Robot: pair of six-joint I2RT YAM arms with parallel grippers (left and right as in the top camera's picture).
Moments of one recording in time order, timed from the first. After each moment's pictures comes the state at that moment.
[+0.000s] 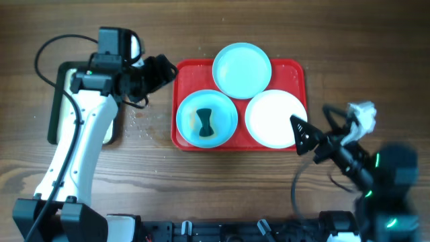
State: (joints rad) left arm -0.10 1.53 1.35 -0.85 0.31 -0.58; right arm 0.00 0.58 0.72 -0.54 -0.51 0.26
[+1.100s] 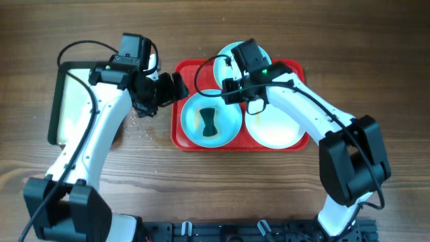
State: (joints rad) left arm -0.18 1.61 1.34 -1.02 0.28 -0.51; right arm 0.49 1.92 1.40 -0.64 -0.18 0.30
